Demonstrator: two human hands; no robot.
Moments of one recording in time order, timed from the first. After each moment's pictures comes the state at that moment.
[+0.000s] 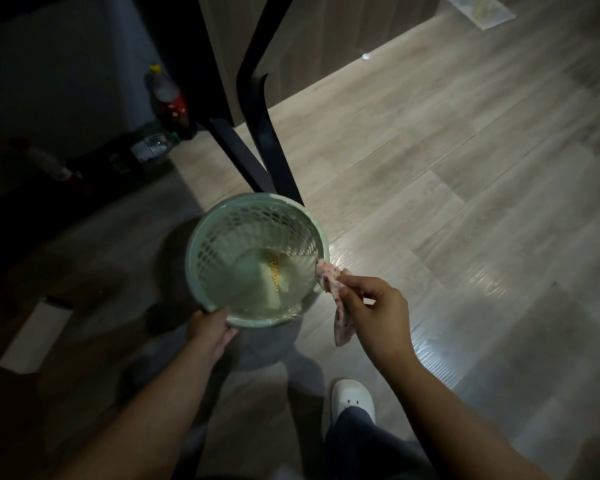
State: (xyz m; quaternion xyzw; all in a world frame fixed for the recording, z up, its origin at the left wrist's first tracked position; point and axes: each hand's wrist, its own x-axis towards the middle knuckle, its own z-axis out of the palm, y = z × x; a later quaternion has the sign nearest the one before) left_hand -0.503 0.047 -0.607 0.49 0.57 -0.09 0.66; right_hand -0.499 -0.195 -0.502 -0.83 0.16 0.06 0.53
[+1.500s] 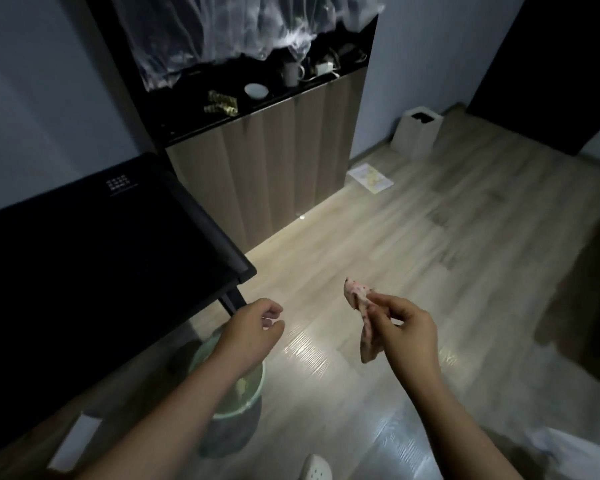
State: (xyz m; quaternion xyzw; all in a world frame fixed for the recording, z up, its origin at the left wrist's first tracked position) left_hand -0.463 -0.129 -0.030 0.88 0.03 -0.12 0.46; right_hand -0.501 -0.358 0.010 -0.77 0.17 -0.04 0.61
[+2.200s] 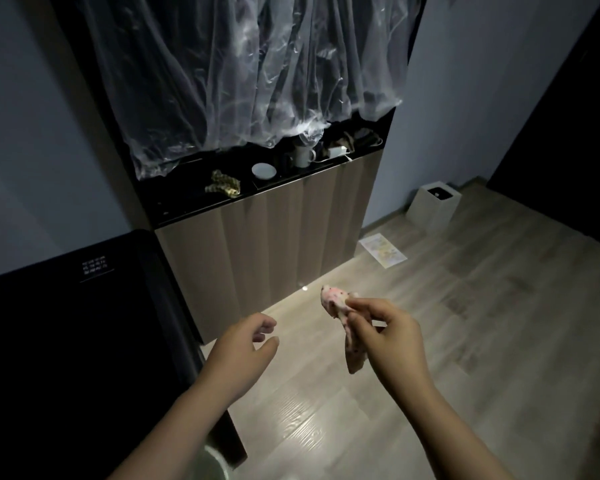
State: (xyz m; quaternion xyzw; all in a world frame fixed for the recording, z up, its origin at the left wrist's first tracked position) left_hand -0.248 -0.176 0.036 0.89 0.04 -0.01 0.45; right_hand -0.239 -0.395 0.071 -0.81 0.03 -0.07 0.58
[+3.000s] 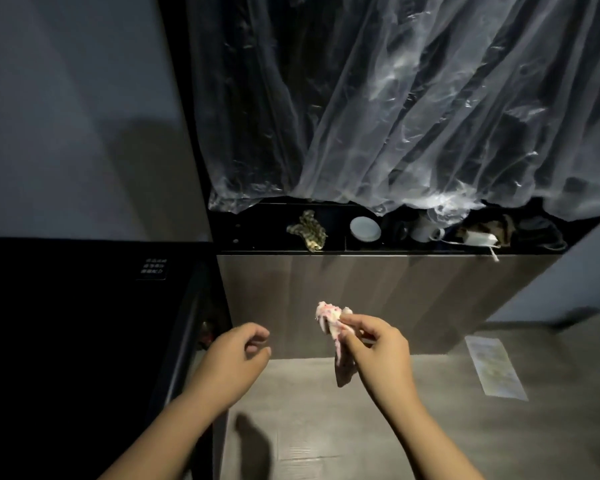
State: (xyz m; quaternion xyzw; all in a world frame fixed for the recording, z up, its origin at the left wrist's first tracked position) left_hand -0.035 -0.136 0.039 0.85 0.30 0.08 0.44; right_hand 0.091 -0.316 0.061 -0.81 -0.18 0.14 0.54
